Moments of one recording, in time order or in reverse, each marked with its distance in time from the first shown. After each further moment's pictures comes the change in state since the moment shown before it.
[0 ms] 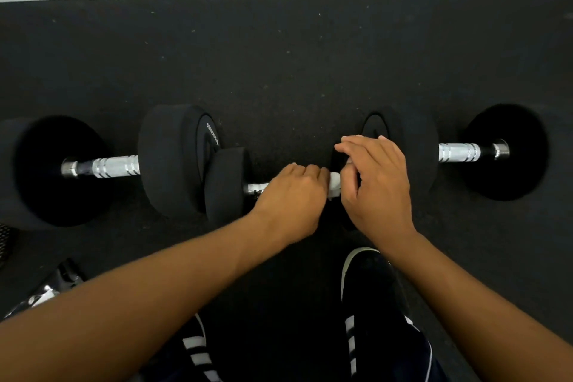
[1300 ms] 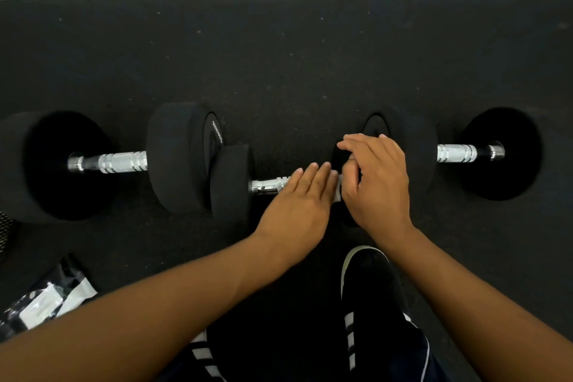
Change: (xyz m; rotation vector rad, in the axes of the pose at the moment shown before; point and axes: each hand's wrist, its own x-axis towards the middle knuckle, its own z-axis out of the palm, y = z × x) left_hand -0.024 0.012 0.018 0.071 0.029 0.009; right_hand 0.003 -0.005 -0.001 -0.010 0.008 0.024
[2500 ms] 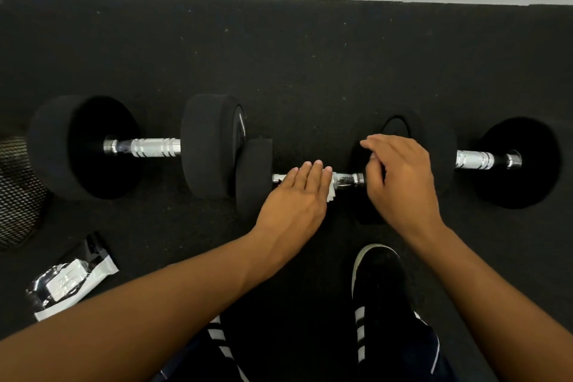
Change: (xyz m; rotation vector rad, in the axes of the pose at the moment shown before) left_hand -0.027 -0.017 0.001 0.047 0.030 -0.095; right_hand 0.001 -0.002 -0.016 -0.034 -0.089 -0.032
